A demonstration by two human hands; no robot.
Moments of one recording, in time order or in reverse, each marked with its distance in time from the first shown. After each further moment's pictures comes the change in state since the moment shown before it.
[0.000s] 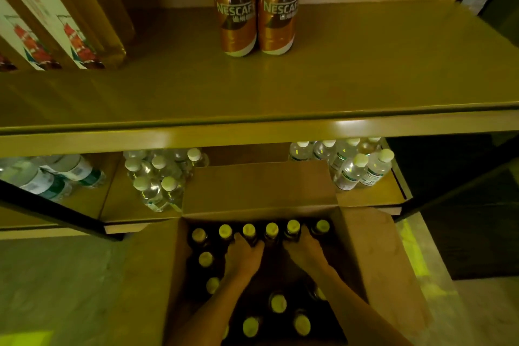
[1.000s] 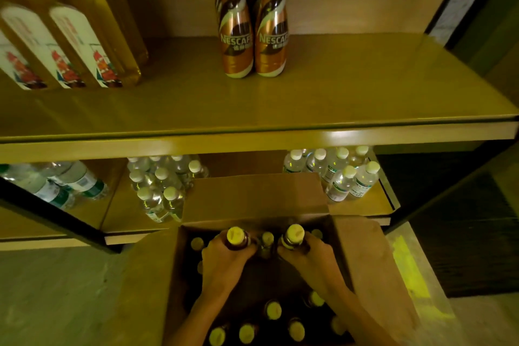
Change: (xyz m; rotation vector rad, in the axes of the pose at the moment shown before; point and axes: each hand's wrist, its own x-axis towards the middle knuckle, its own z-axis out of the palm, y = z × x) left_hand -0.071 0.013 -0.064 -0.367 0.222 0.355; right_hand -0.083 -0.012 -0.043 0.171 0.164 -0.338
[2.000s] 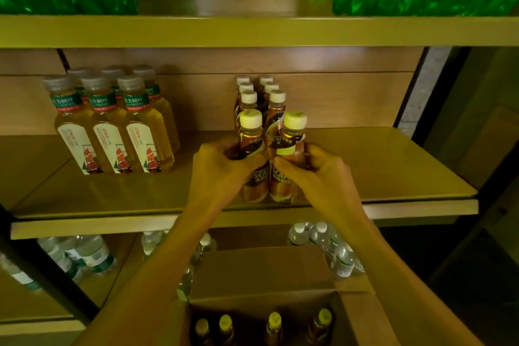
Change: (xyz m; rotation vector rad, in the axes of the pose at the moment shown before) left_hand 0.020 0.288 -0.129 -0.181 0.085 0.722; right_hand -0.014 -0.284 -0.114 0.143 0.247 -0.672
